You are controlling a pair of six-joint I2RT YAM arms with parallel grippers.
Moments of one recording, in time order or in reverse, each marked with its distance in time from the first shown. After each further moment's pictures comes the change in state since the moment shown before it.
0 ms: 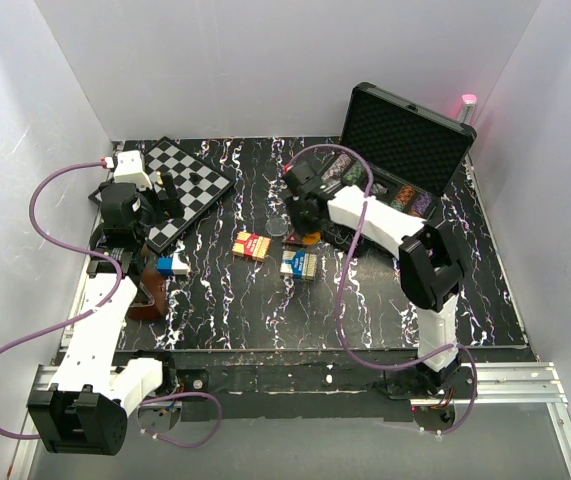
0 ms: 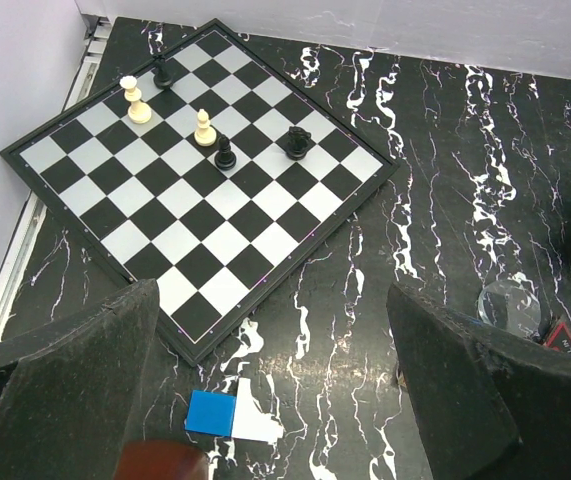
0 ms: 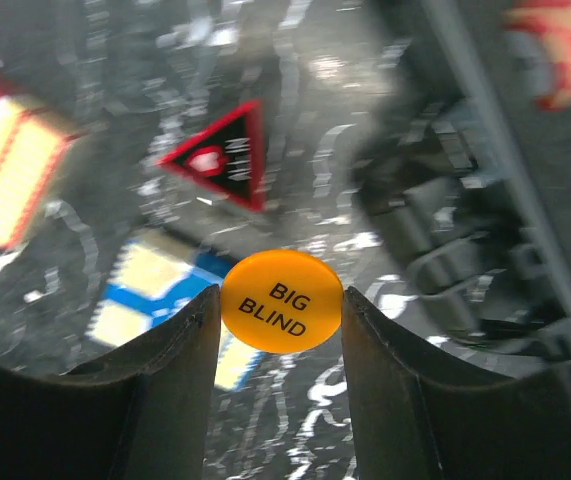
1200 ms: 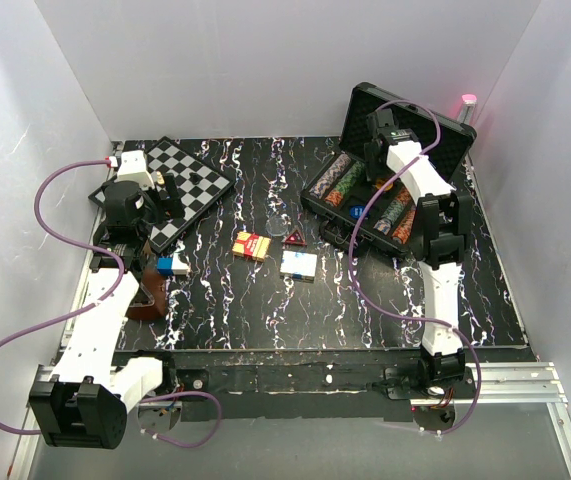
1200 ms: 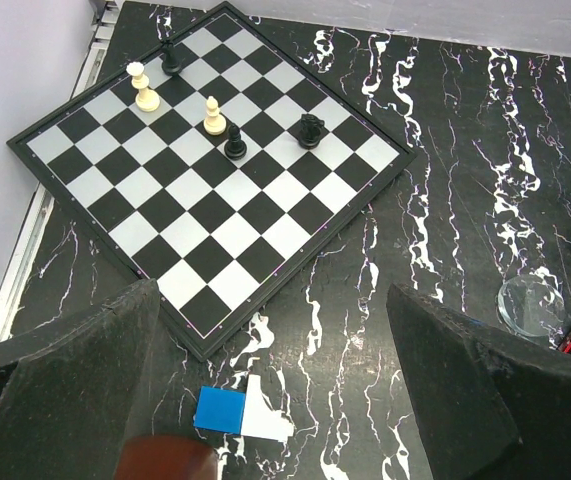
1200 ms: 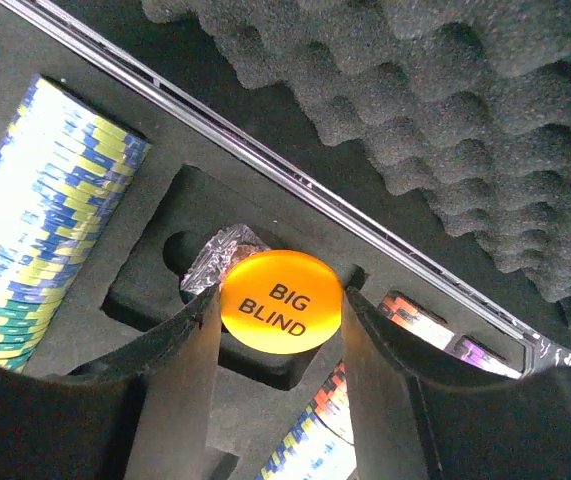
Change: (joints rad) left arm -0.005 0.035 0.000 0.000 -0.024 0.017; right arm -0.538 0.332 0.458 -0.043 0.107 -0.226
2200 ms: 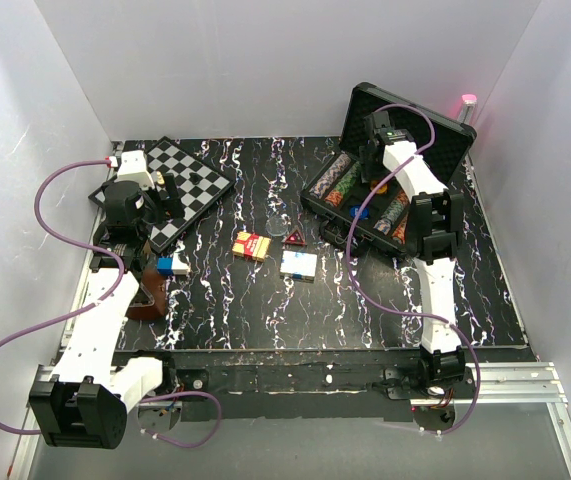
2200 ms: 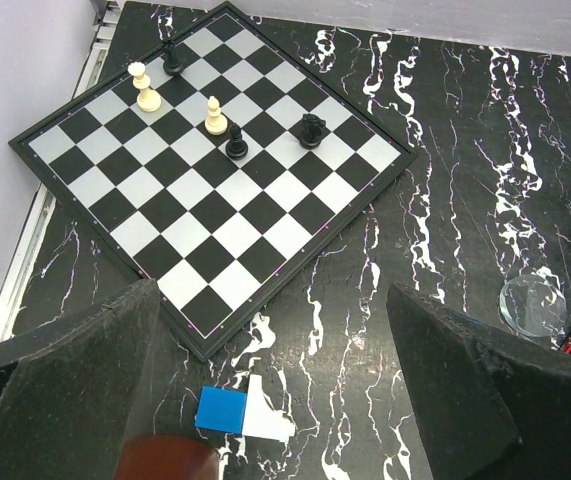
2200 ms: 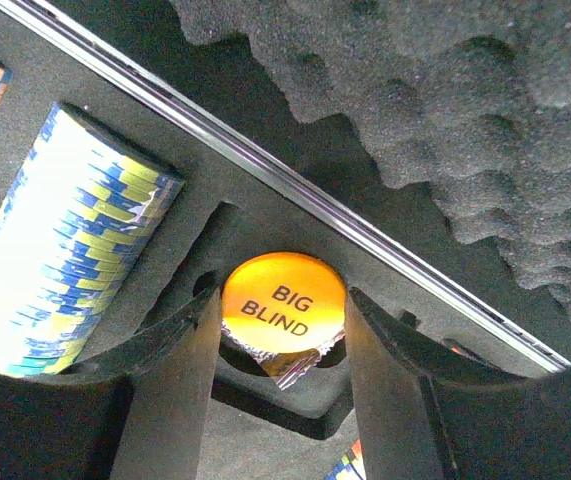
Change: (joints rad) left arm 0.000 0.000 0.000 0.000 -0.003 0.003; right arm -0.008 0.116 0.117 -0.054 -0.066 0.016
